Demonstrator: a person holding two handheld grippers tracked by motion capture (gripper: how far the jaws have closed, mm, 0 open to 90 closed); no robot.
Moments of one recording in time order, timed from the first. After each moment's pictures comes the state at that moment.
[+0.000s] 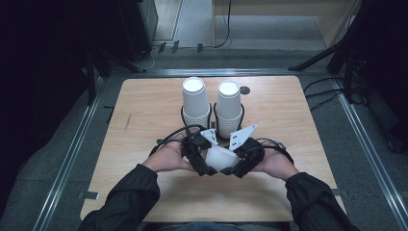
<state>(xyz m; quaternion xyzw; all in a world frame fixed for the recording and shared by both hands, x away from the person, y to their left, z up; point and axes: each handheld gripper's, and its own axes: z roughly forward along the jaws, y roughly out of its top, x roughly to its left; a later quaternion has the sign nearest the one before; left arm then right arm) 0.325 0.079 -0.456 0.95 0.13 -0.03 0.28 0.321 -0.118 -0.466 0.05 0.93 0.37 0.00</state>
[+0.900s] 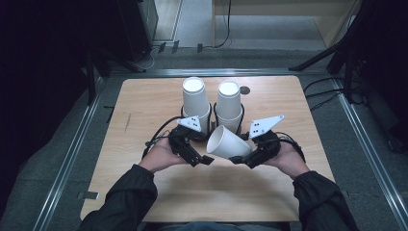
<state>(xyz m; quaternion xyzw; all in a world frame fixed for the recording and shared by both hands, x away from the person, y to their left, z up) 0.328 0.116 -0.440 0.89 0.19 -0.03 0.42 0.328 -0.158 -0.444 0.12 0.88 0.45 0.00</state>
